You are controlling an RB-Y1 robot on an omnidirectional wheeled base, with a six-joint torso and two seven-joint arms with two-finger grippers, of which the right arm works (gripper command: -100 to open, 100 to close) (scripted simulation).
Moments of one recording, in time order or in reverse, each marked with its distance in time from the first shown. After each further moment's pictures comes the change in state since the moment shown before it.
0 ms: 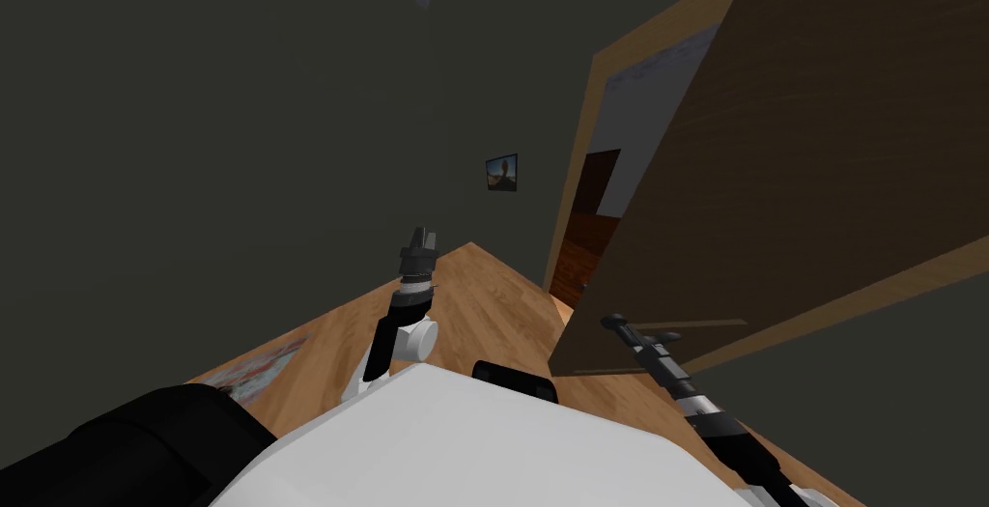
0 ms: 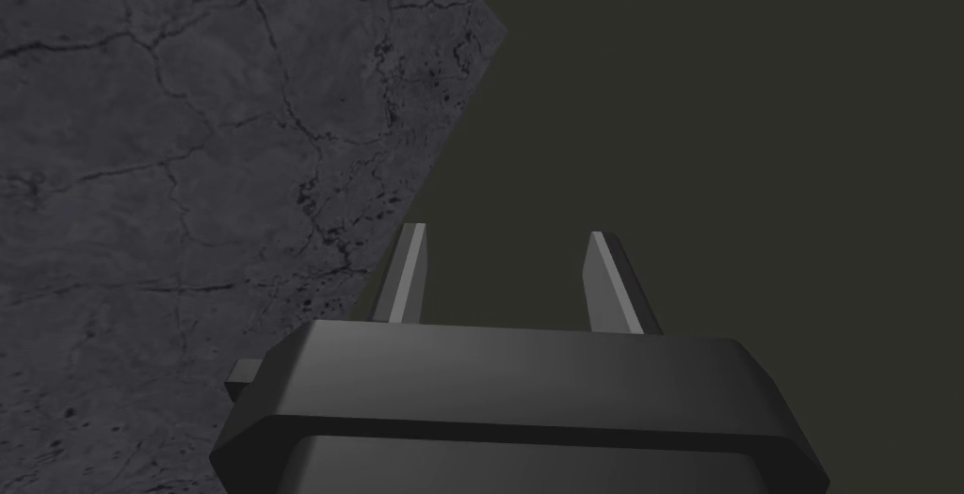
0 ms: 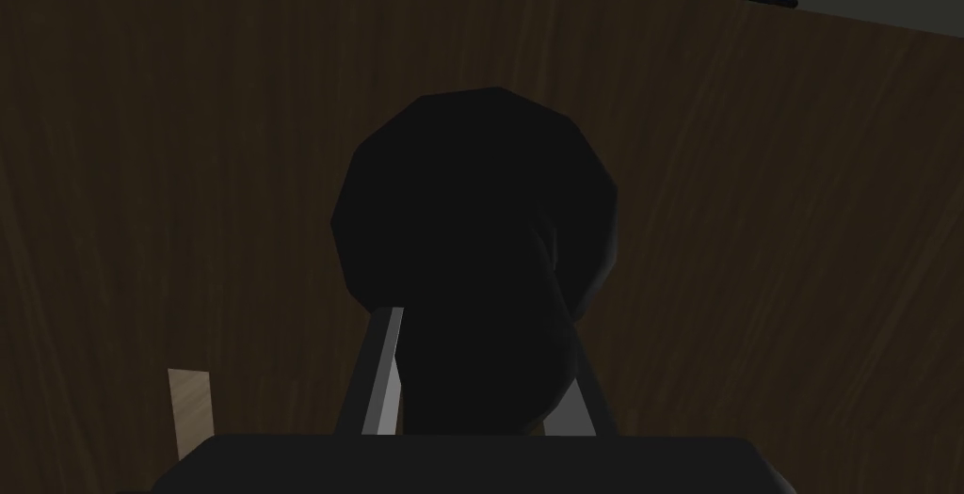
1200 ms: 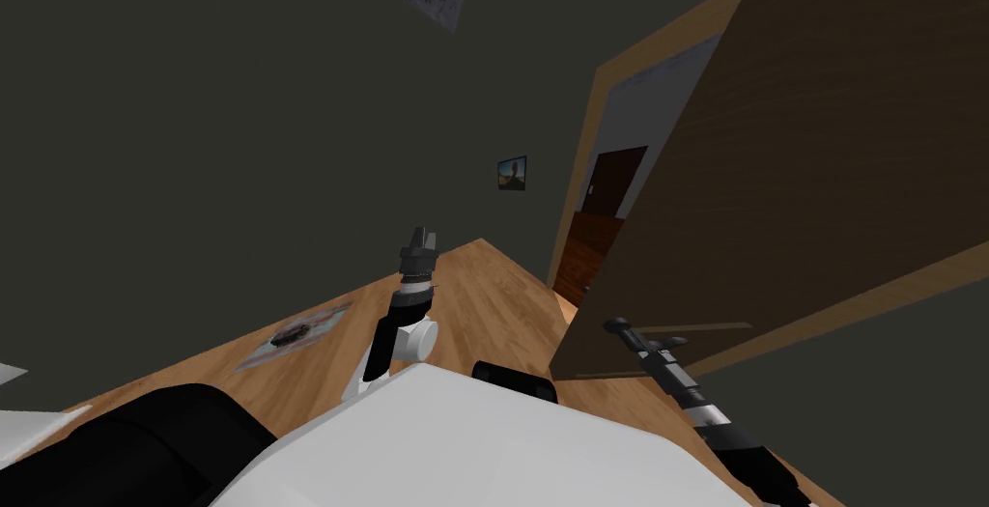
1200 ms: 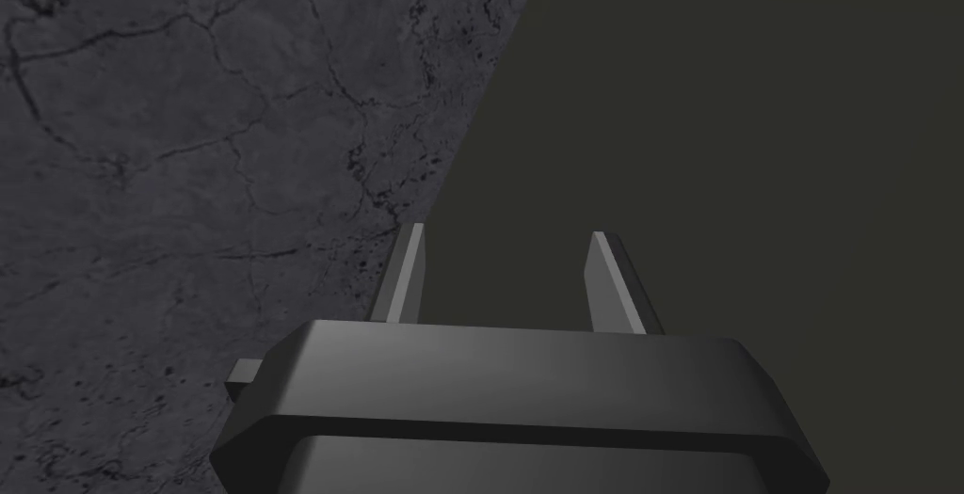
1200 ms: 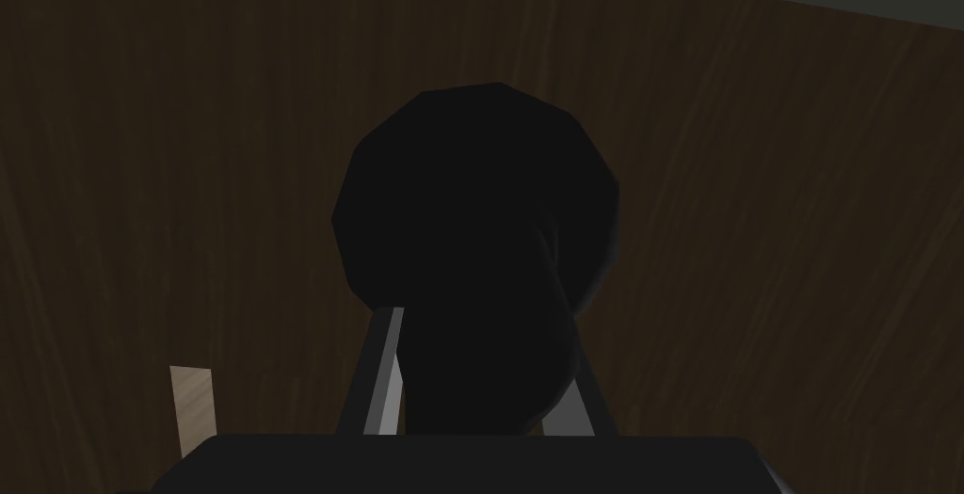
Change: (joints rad) arm -0.001 -0.003 0.003 0.050 0.000 -0.044 -0.006
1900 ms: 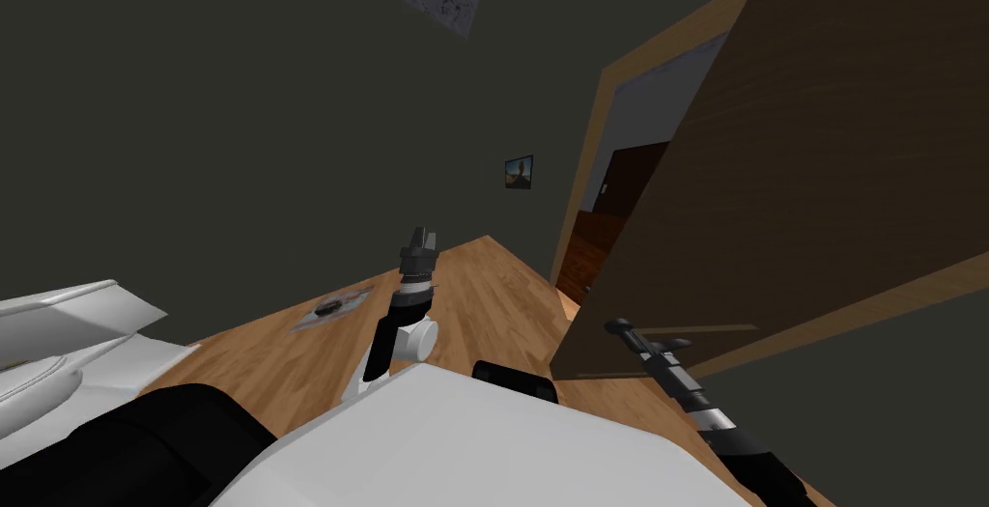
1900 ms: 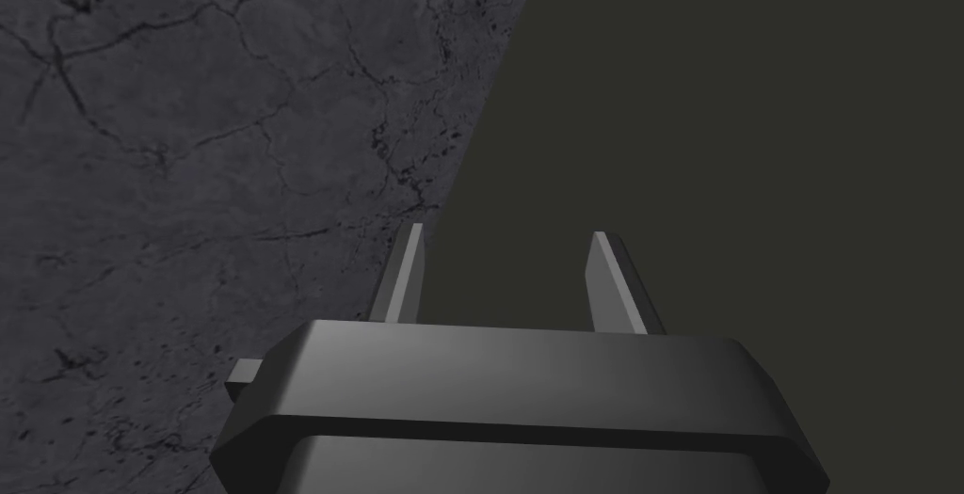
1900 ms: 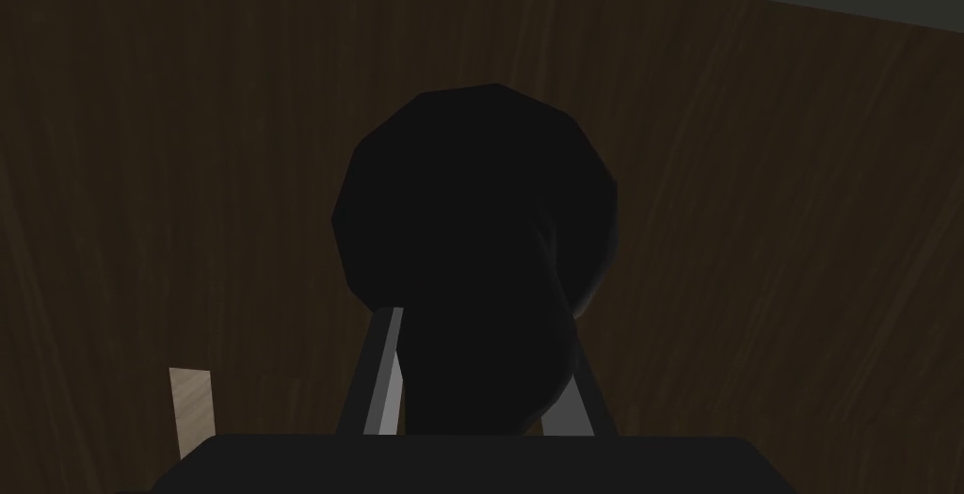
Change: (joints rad) arm 0.036 -0.009 -0.007 -0.056 -0.005 0.013 0.001
